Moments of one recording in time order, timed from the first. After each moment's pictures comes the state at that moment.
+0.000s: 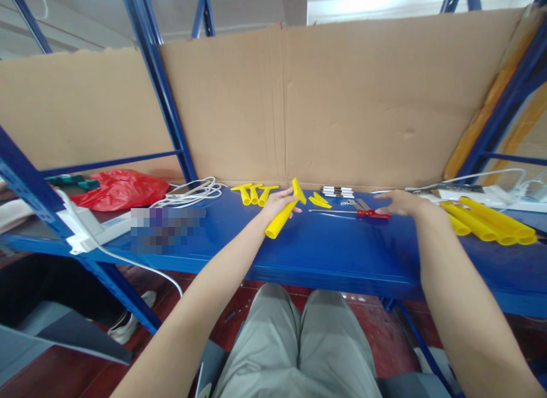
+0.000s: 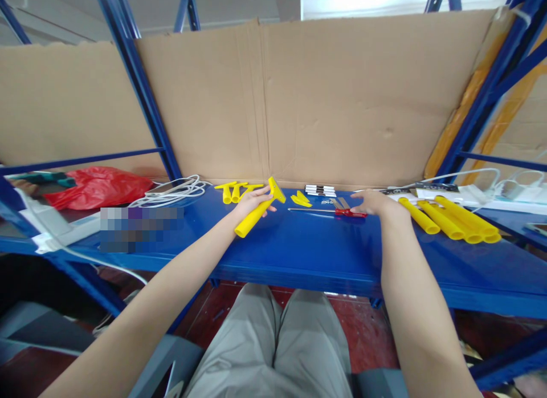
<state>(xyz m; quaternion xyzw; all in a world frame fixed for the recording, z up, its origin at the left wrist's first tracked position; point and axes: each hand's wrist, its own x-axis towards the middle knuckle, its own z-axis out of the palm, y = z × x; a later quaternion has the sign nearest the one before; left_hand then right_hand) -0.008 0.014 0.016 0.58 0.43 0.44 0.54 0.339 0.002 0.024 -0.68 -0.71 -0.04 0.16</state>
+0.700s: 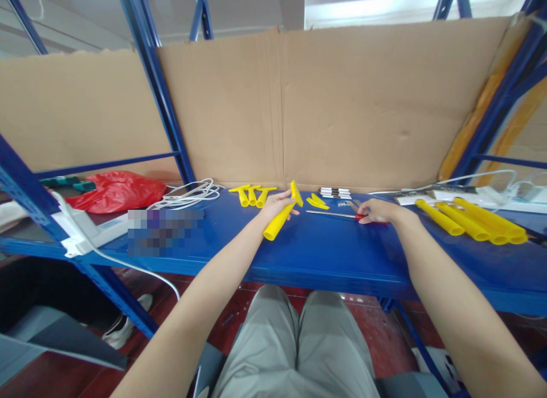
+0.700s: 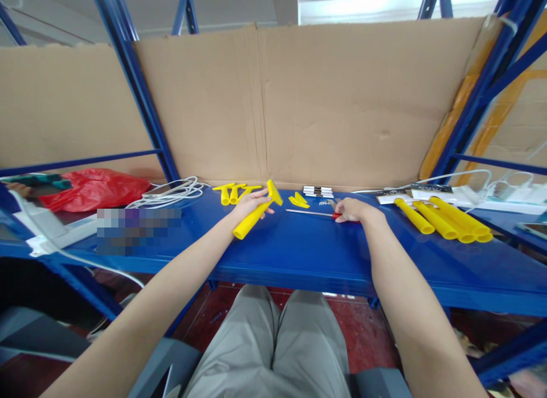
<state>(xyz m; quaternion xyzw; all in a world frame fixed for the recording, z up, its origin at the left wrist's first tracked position) -0.008 0.021 0.008 0.58 0.41 0.45 0.54 0.303 0.006 0.011 -0.63 -0.77 0.06 0.11</state>
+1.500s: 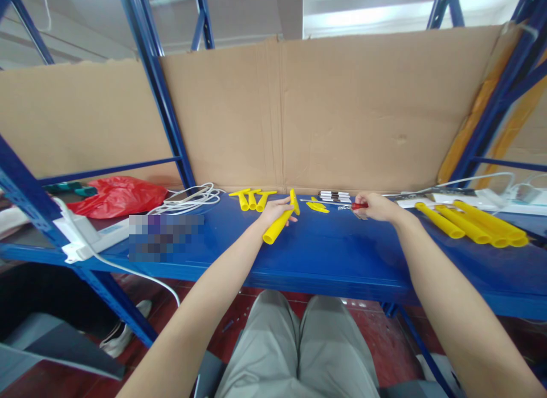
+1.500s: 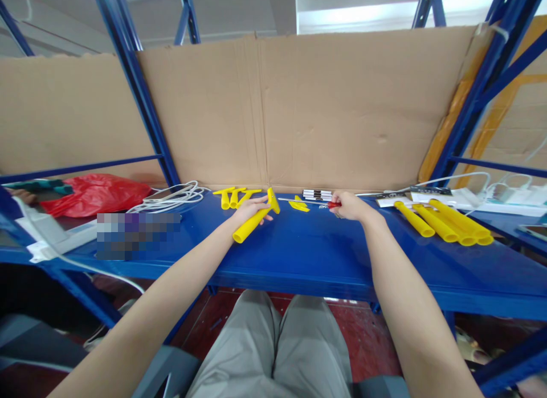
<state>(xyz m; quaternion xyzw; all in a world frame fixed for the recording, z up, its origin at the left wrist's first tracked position) -0.011 0.029 0.002 0.59 0.44 0.42 0.53 0.279 -0.009 0.026 -0.62 -0.75 0.06 0.23</state>
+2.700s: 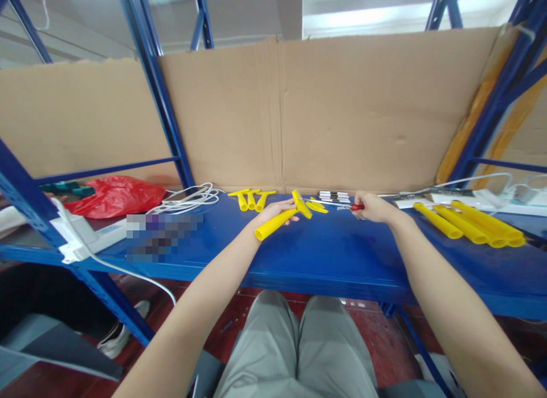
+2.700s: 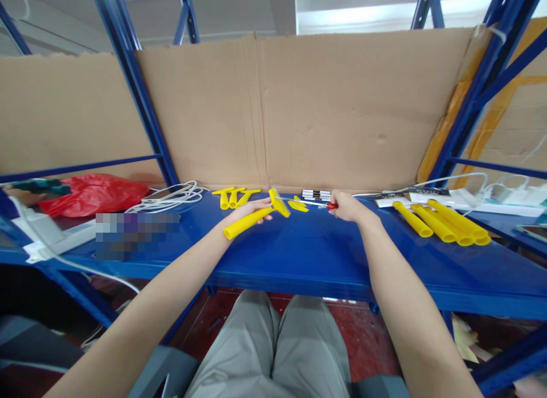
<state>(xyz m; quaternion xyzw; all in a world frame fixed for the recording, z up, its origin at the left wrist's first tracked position) -0.016 0.026 0.009 0.58 0.35 0.37 0.63 0.287 0.004 0.014 -0.61 -0.76 -0.01 0.24</state>
